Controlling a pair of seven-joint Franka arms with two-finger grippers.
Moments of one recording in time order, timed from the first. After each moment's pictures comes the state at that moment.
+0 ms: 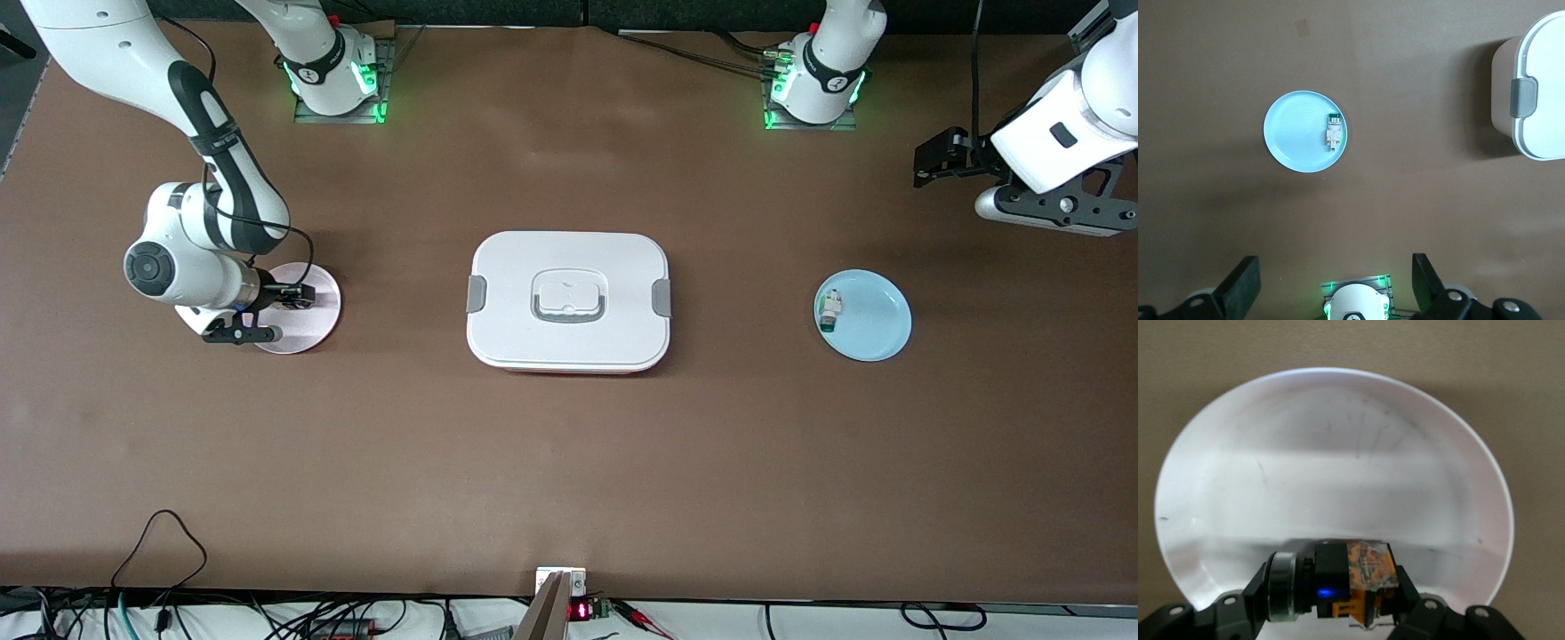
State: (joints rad) left arm 0.00 0.06 -0.12 -1.46 0.00 1.32 0.02; right arm -0.05 0.43 0.04 -2.16 0.01 2.35 -0.04
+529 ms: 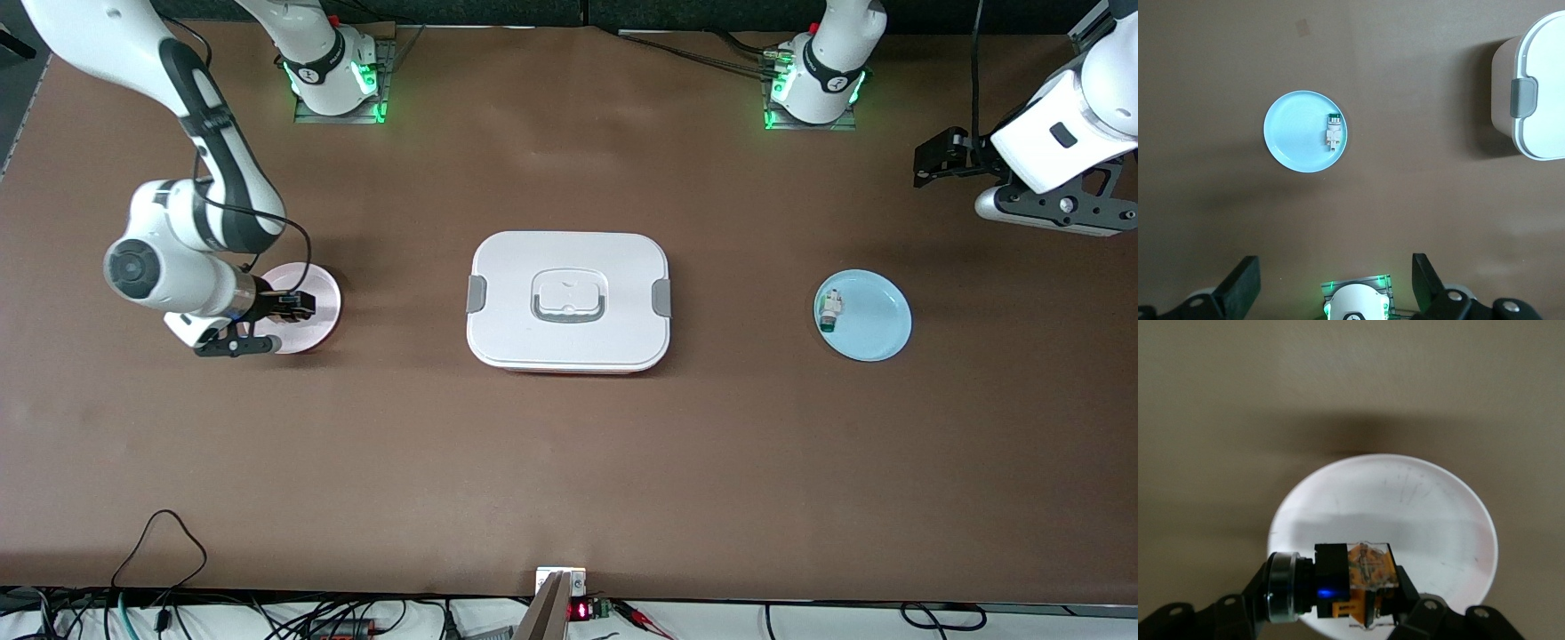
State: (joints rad) left arm 0.00 0.06 -0.12 -1.46 0.00 1.32 0.02; right arm -0.05 0.36 0.10 -1.99 0.01 2.16 -0.04
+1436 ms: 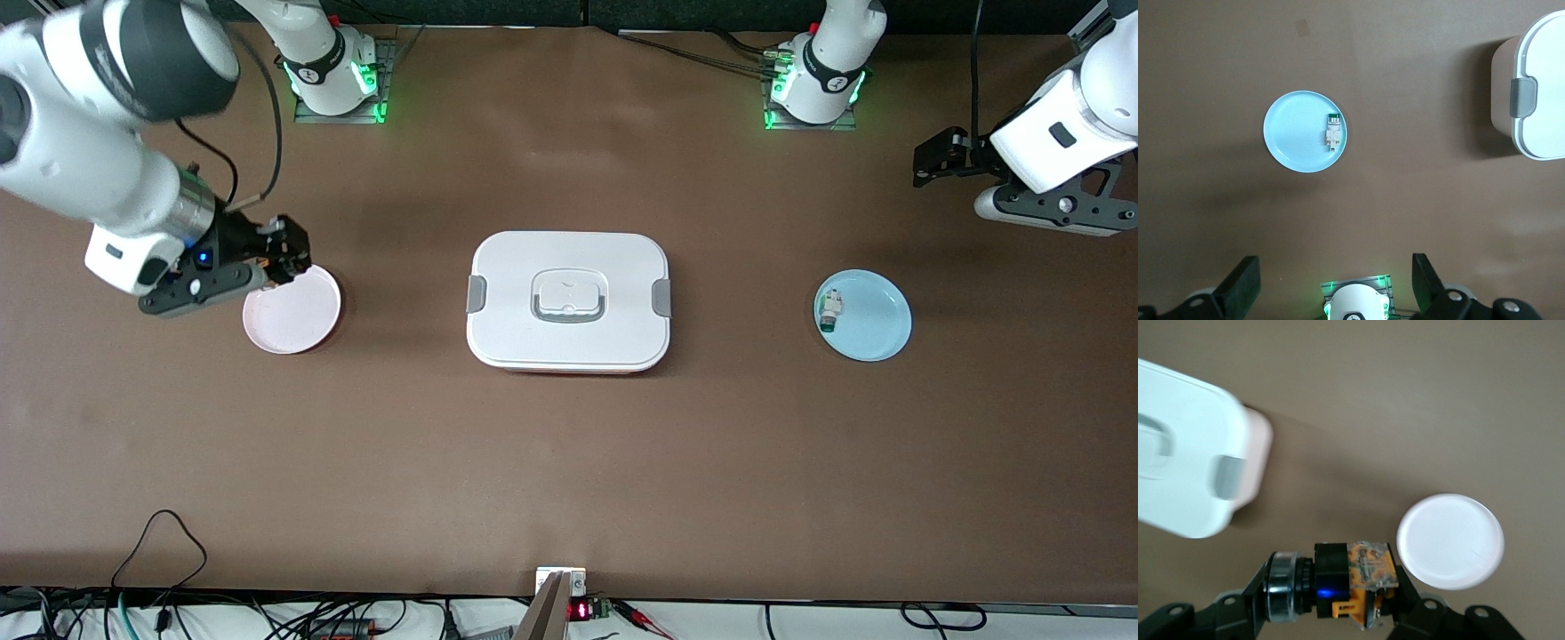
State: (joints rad) left arm 0.00 0.06 -0.12 -1.46 0.00 1.32 0.02; right arm -0.04 0.14 0.29 -1.62 0.14 1.75 -0.11
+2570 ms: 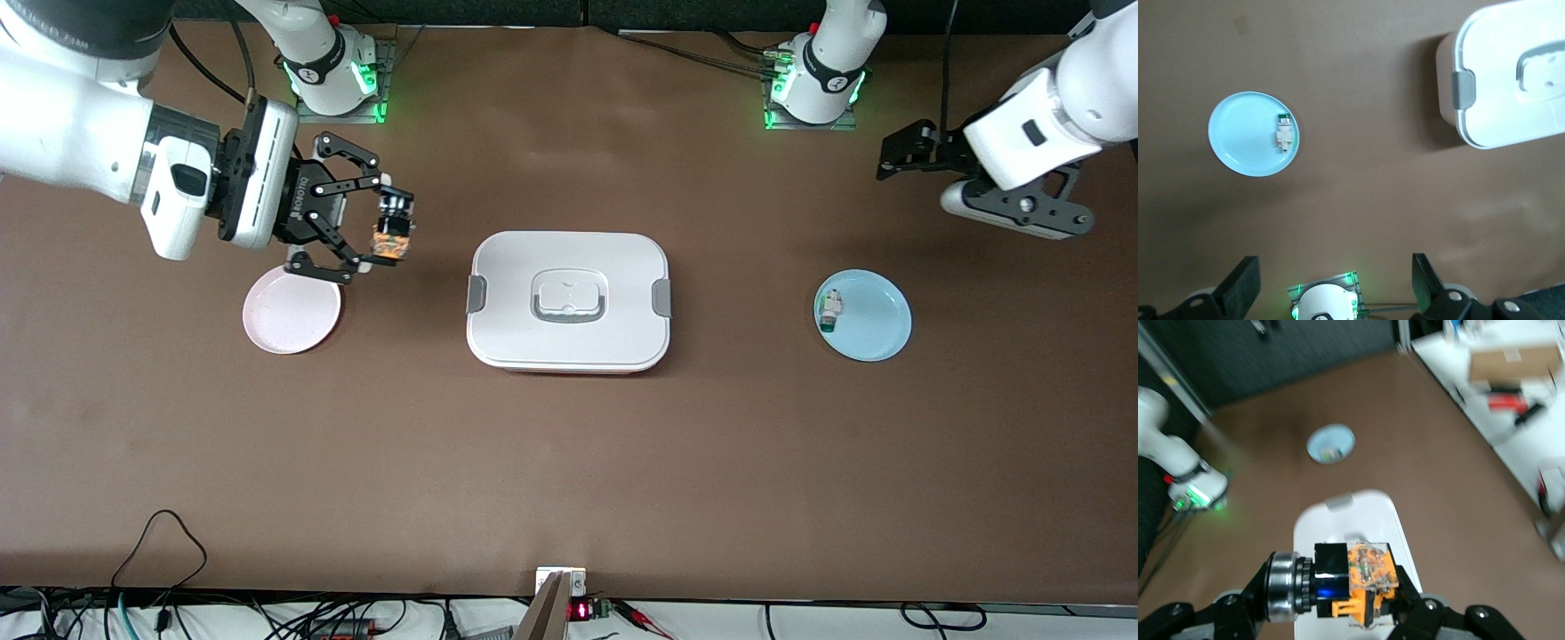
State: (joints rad) left arm -0.01 0.07 -0.15 -1.46 -0.13 1.31 0.02; right arm -0.04 0.20 0.35 -1.53 0.86 1.87 -1.24
